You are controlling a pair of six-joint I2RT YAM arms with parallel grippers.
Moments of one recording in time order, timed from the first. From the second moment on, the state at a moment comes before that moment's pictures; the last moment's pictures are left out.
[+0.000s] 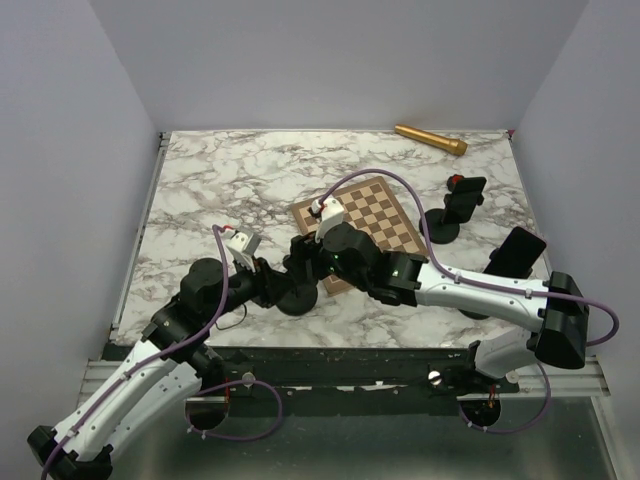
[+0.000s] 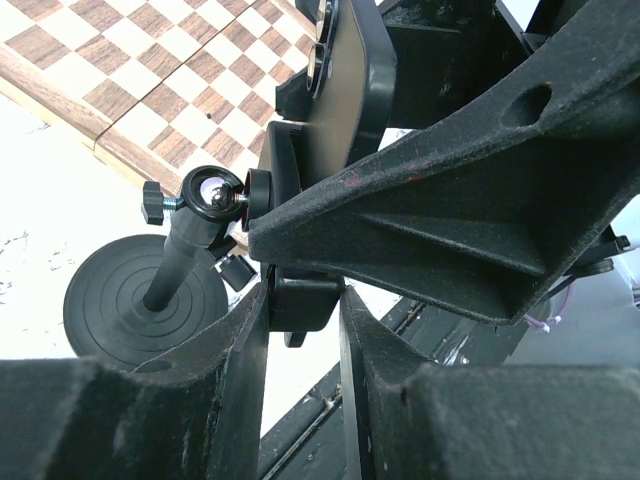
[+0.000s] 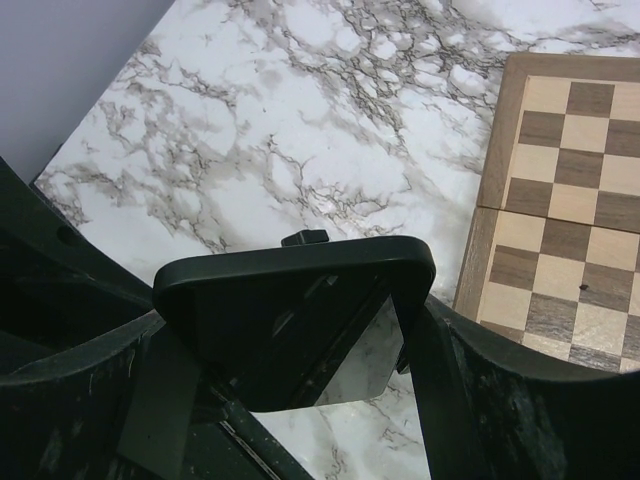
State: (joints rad) left arm -0.65 0.49 0.52 -0.30 0.23 -0.50; right arm 1.15 1.44 1.15 -0.14 0.34 0.43
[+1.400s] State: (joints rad) left arm -0.66 0.43 0.53 -0.37 0.15 -0.54; right arm 1.08 1.45 1.09 0.04 0.11 0.25
